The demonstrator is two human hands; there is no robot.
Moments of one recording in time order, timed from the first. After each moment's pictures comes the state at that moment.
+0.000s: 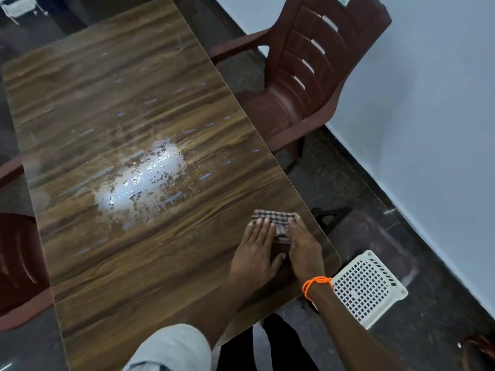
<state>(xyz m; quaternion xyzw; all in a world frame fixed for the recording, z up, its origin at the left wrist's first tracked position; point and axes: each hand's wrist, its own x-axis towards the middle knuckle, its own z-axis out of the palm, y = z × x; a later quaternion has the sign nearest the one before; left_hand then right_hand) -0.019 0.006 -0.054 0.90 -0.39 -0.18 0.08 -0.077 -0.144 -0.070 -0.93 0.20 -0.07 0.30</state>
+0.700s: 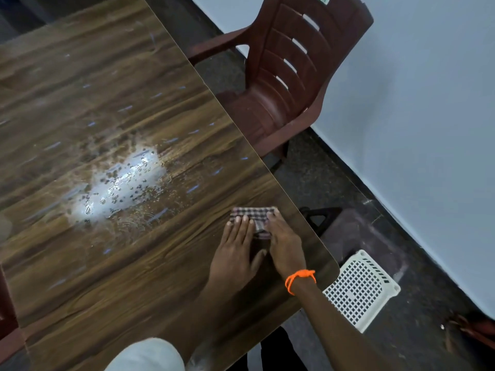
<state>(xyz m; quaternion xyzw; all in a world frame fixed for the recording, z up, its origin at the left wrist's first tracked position) 0.029 0.030 -0.074 0.90 -0.39 -0.14 0.12 -0.023 -0.125 -0.073 -0.91 0.21 -0.08 0.34</state>
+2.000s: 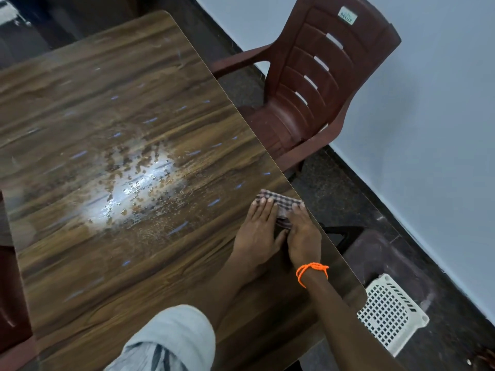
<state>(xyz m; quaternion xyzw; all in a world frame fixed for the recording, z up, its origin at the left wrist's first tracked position) 0.117 -0.016 -0.064 0.89 -0.40 -0.17 0.13 0.039 -0.134 -0.072 -0.91 0.27 -0.11 0.30</state>
